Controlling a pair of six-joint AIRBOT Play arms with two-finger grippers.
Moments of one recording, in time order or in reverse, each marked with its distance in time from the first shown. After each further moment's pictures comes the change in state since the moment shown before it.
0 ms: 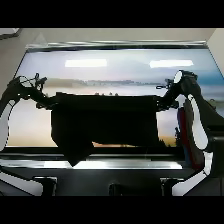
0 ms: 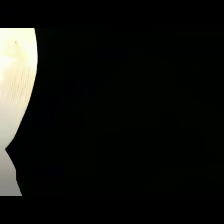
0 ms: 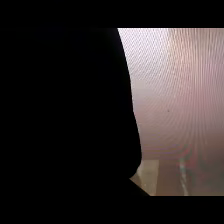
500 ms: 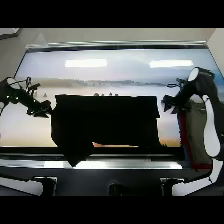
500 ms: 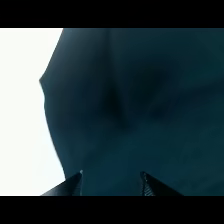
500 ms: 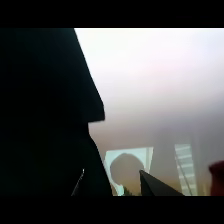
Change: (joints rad) left arm 0.106 0.107 -0.106 -0.025 -0.183 0.034; right arm -0.107 0.130 -0.050 0.012 0.126 -0.038
